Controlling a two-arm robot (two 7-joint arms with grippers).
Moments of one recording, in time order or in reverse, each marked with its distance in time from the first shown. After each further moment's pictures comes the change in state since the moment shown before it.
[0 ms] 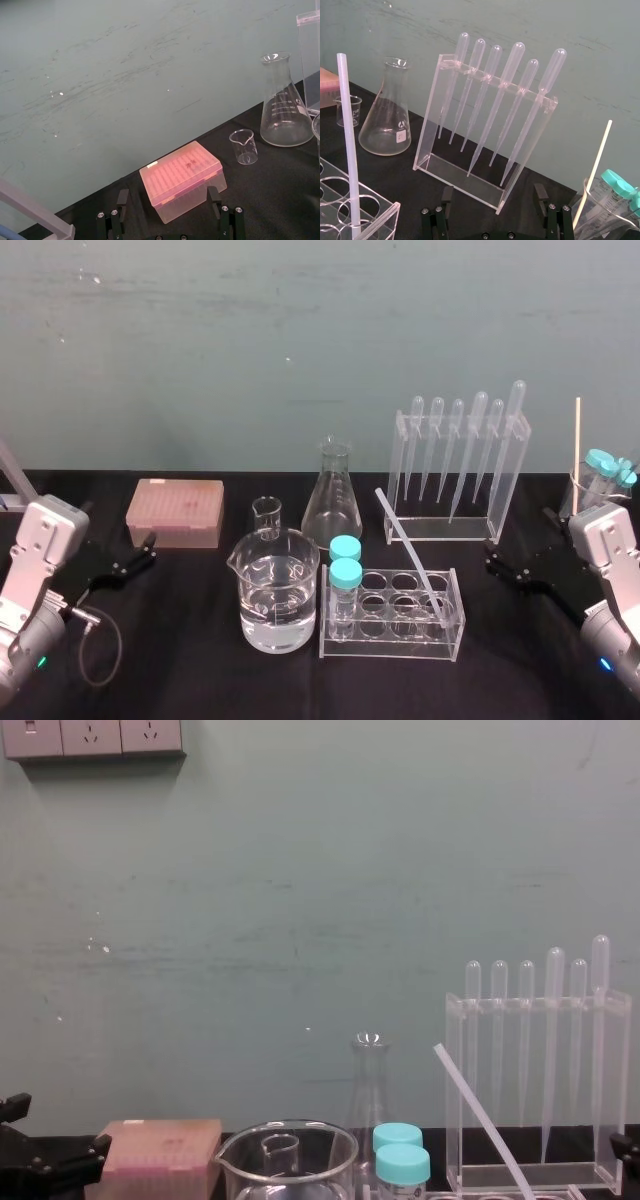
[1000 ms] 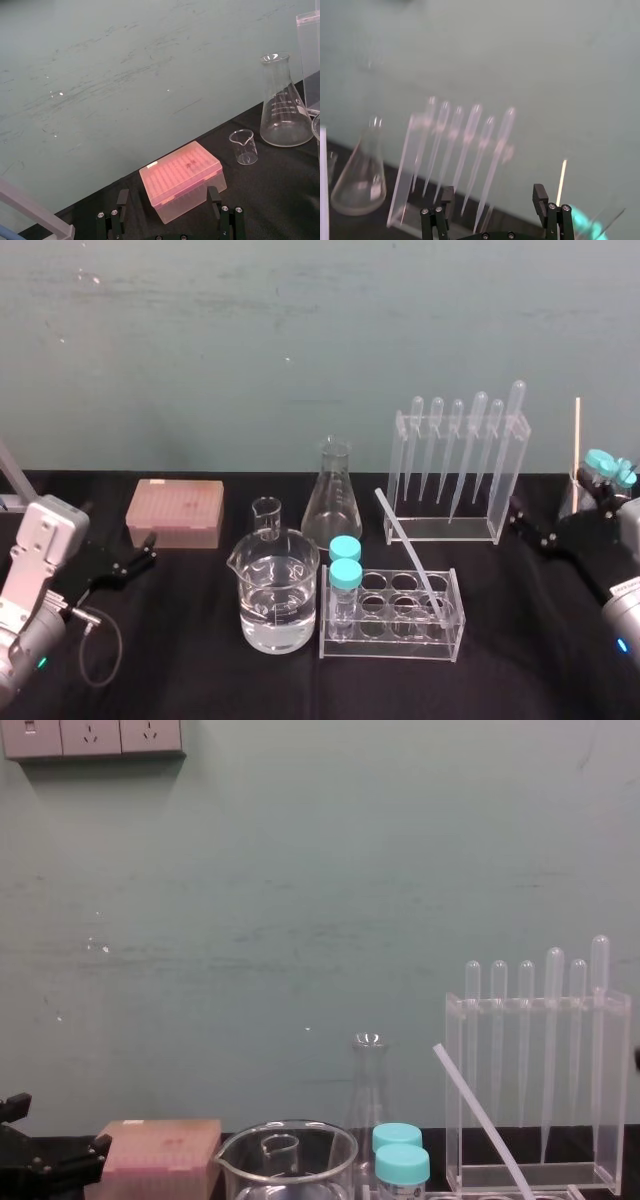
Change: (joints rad) left arm 0.000 0.000 0.000 0.000 0.000 0.000 0.000; right arm -0.045 -0.028 0.088 -0.035 -0.020 -0.167 -0.059
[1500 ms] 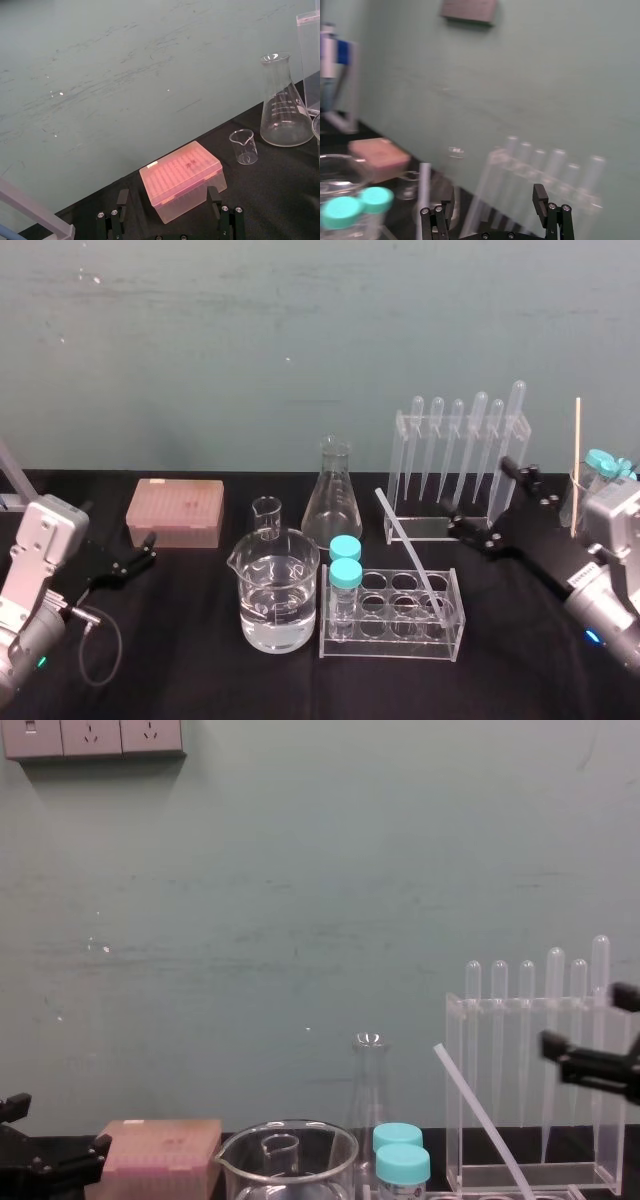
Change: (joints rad) left arm 0.000 0.000 0.000 0.000 0.000 0.000 0.000; right arm 0.061 0.012 -0.051 -0.033 0.055 -0.025 0.265
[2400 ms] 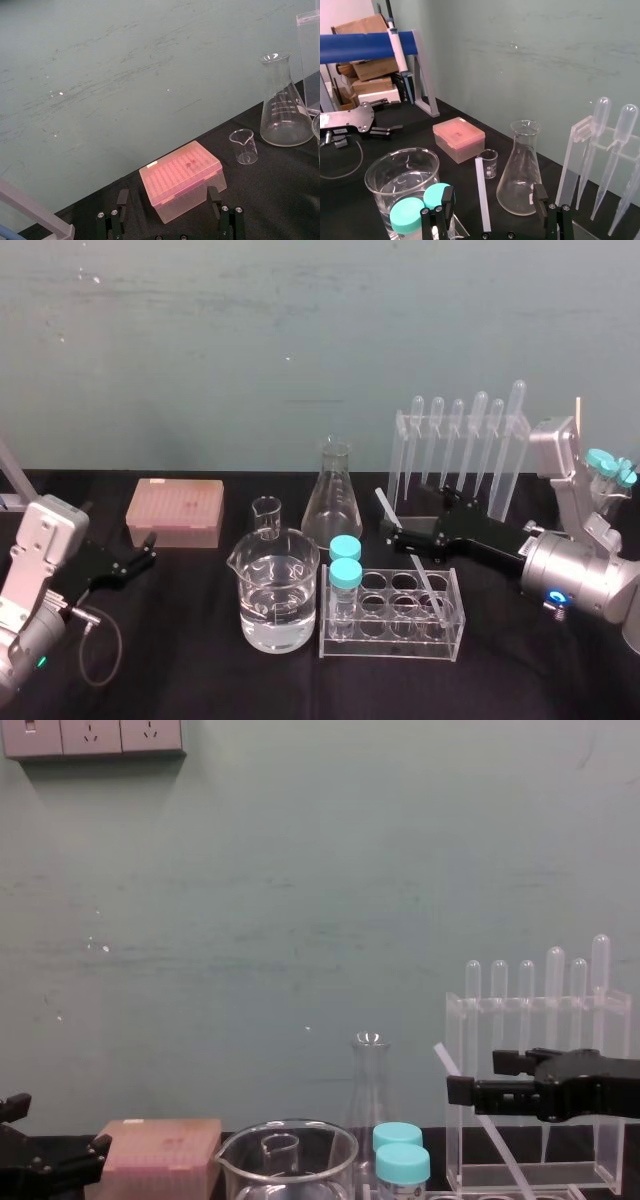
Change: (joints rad) left arm 0.000 0.000 0.000 0.000 0.000 0.000 0.000; right arm 0.232 -0.088 -0.049 0.204 0.239 0.349 0.450
